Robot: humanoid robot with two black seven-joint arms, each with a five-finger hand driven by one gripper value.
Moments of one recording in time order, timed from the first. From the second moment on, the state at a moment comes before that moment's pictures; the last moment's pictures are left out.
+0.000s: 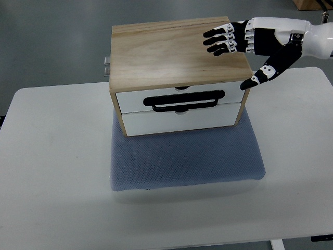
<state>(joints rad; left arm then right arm) 0.02 0.00 0.14 -0.12 0.10 -0.07 -0.04 1.36 -0.96 0.07 1.43 -0.56 0.61 0.45</state>
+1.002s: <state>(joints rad) 0.02 0.00 0.14 -0.12 0.10 -0.07 -0.04 1.30 -0.68 0.02 1.25 -0.79 0.61 0.41</state>
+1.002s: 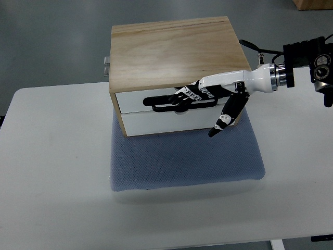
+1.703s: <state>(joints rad) 0.02 0.00 0.14 -0.12 0.10 -0.07 -0.04 1.30 -0.66 0.01 1.18 -0.80 0.61 0.41</state>
